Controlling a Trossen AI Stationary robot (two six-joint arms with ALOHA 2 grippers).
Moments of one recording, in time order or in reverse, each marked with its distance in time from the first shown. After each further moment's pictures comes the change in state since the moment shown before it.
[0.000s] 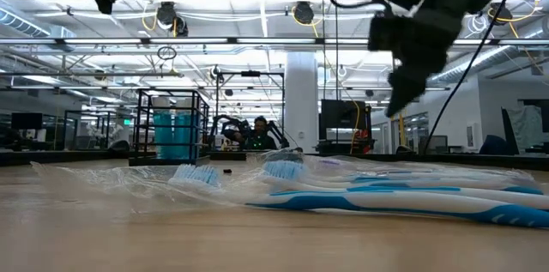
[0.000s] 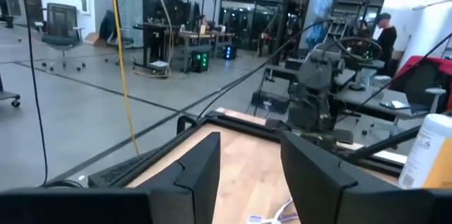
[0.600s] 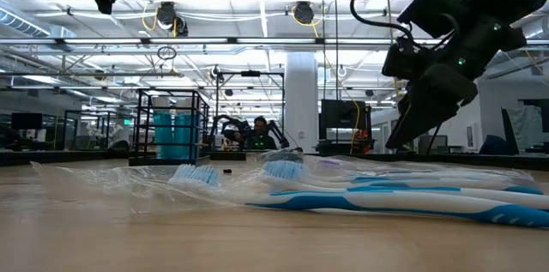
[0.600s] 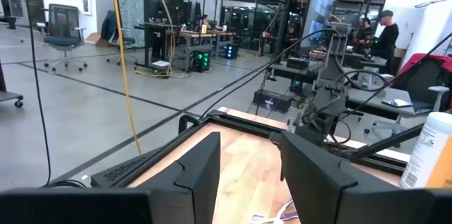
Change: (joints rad) left arm 0.001 0.000 0.000 0.001 -0.005 0.002; right arm 0.115 0.023 -0.292 0.450 0.264 0.025
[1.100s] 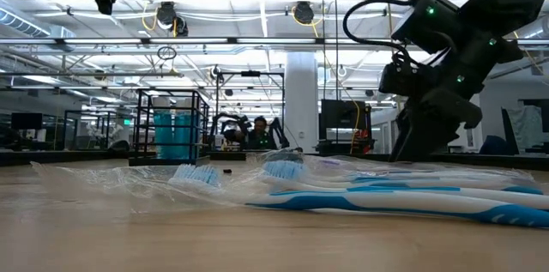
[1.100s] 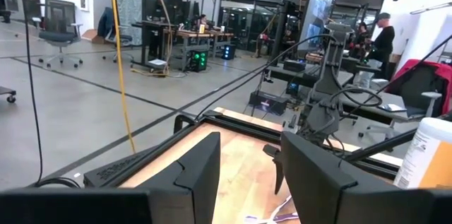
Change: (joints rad) left arm 0.000 0.000 0.000 0.004 0.009 -0.030; right arm 0.012 0.128 -0.002 0.065 -0.003 -0.026
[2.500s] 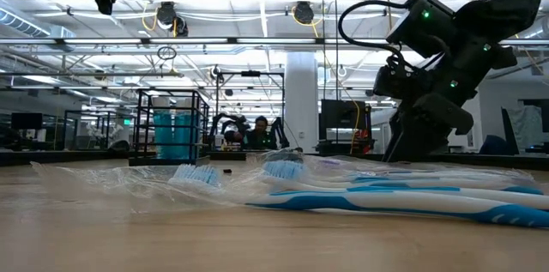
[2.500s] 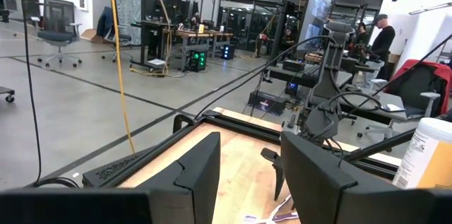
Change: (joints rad) left arm 0.000 0.000 0.000 0.000 0.002 -0.002; right arm 0.001 0.094 0.003 0.089 0.002 -0.019
